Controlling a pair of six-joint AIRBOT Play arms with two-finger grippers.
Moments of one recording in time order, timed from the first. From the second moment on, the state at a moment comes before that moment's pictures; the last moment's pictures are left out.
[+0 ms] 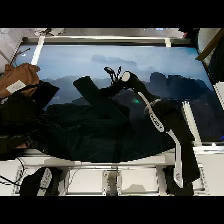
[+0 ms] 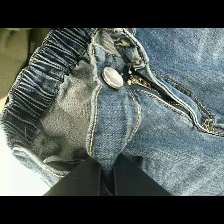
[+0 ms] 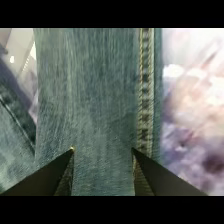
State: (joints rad) left arm 0.41 -0.67 0.72 1.41 -1.35 -1.41; right arm 0.42 -2.22 2.06 -0.88 1.10 1.26
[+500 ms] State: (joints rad) left arm 0.41 -0.67 0.72 1.41 -1.35 -1.41; right arm 0.40 -2.23 2.04 -0.91 1.13 1.26
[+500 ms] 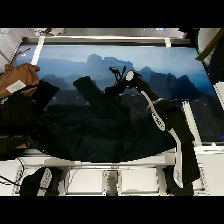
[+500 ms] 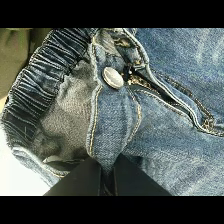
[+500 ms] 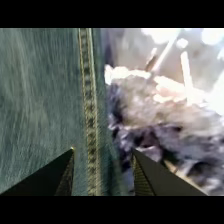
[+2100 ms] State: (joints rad) left arm 0.41 -0.66 0.70 1.41 -1.22 -1.51; right arm -0.11 -1.63 1.82 -1.21 1.78 1.39
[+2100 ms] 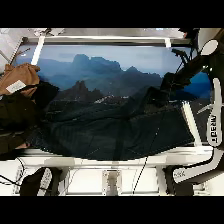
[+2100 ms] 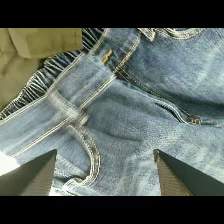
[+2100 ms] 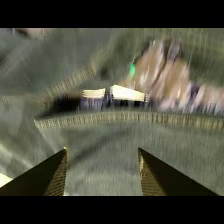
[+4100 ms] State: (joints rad) left arm 0.27 -1.76 1.63 1.24 -1.38 -1.14; right arm -0.21 -1.63 1.78 -1.41 1.45 1.27
